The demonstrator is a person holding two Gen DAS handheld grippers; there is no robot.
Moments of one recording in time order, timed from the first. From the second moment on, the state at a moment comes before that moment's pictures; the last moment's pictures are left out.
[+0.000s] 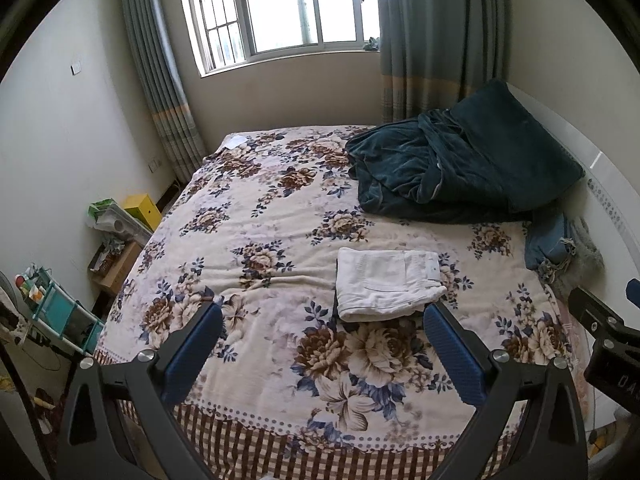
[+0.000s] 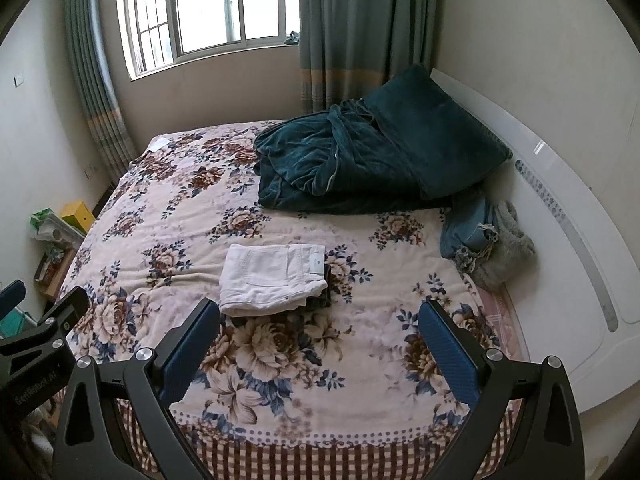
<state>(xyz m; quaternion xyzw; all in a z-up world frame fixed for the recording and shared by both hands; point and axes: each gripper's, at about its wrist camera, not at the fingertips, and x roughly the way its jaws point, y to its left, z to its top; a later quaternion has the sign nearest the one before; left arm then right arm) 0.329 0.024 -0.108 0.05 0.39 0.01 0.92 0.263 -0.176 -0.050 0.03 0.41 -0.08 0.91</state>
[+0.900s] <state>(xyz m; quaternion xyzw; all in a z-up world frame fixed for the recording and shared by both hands) 0.329 0.022 -0.103 0.05 0.39 0.01 0.92 0.258 -0.177 -0.049 0.03 0.40 -0.08 0.91</state>
